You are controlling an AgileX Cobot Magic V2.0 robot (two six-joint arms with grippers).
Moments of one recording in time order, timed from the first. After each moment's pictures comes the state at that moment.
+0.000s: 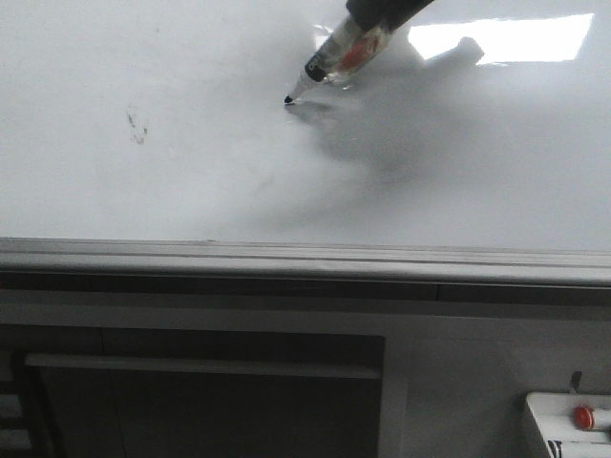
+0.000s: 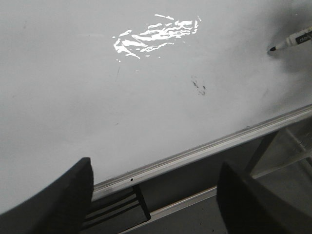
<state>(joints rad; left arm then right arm) -0.23 0.65 -0.87 -0.19 0.87 0.29 0.45 1.41 -1.28 0.42 0.82 -0.49</state>
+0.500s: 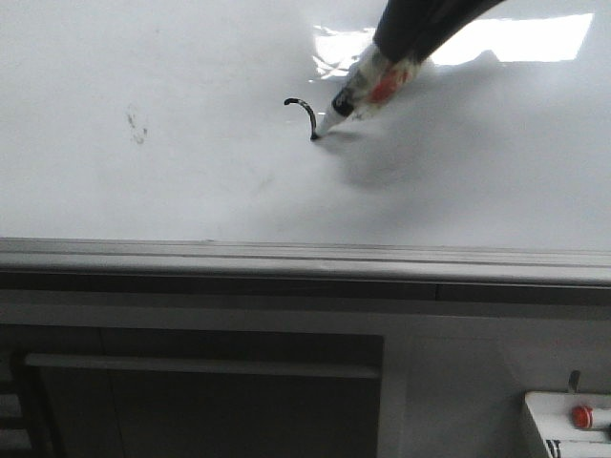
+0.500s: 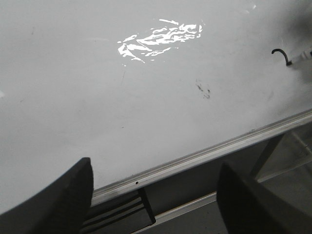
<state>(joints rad) -0.23 0.65 -0.87 -0.17 0.85 0.29 0.43 1.41 -1.25 0.38 0.90 -0.45</state>
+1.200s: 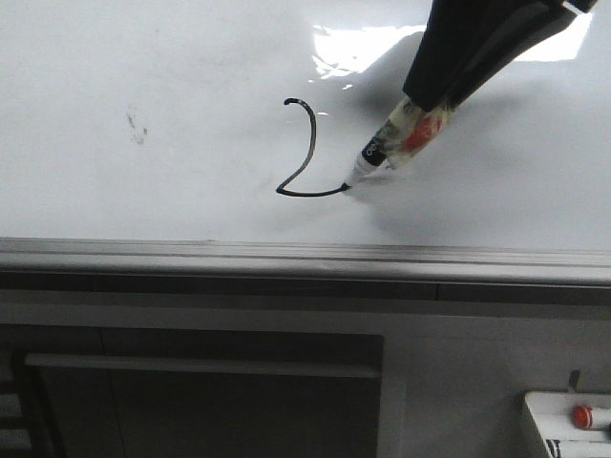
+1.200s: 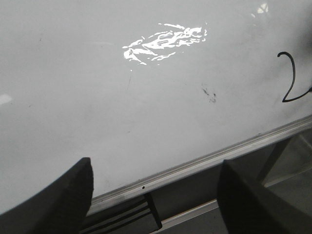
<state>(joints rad) -0.23 0.65 -0.87 -0.15 0.83 0.29 0.40 1.41 -1.22 0.37 0.97 -0.44</state>
